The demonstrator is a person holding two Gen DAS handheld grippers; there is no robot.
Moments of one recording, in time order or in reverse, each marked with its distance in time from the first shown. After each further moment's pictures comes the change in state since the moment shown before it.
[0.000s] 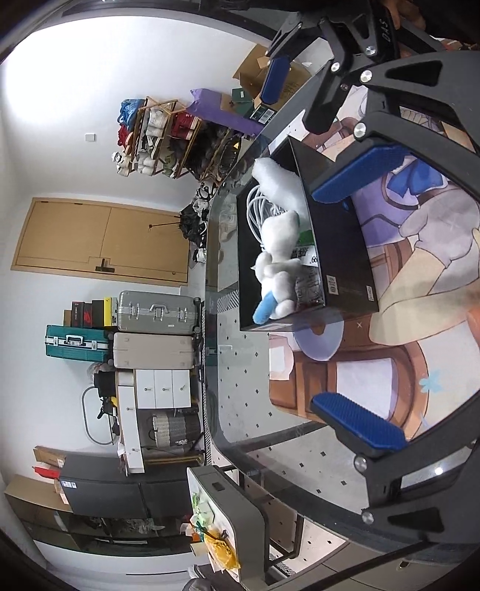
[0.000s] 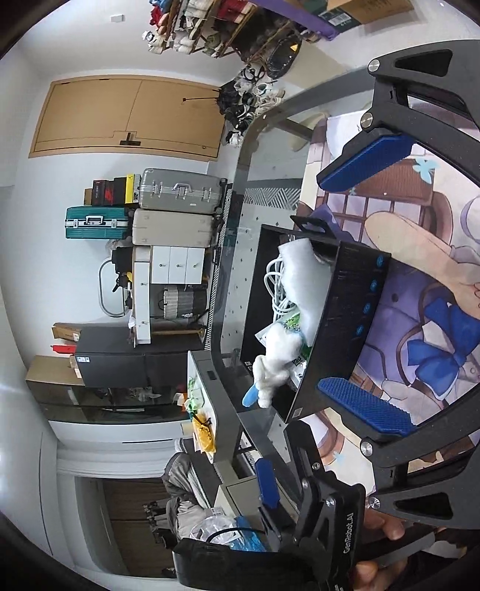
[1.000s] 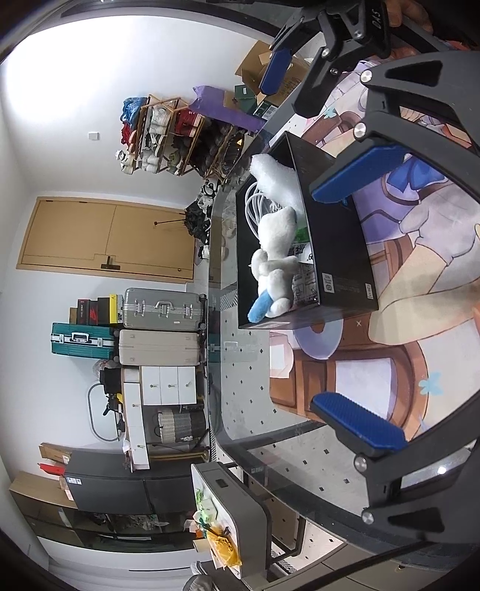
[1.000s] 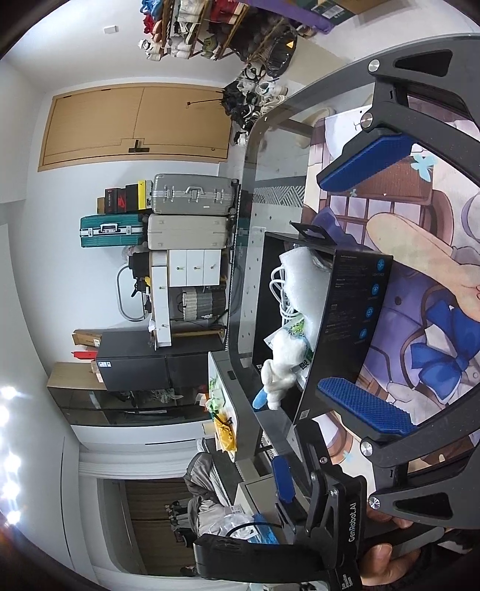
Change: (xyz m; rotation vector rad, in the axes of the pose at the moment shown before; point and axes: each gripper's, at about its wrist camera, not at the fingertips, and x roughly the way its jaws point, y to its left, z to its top) left arm 0.000 -0.002 -0.010 0.004 -0.031 0.005; right arm -0.011 -0.013 -0.009 0.042 -0.080 0.002
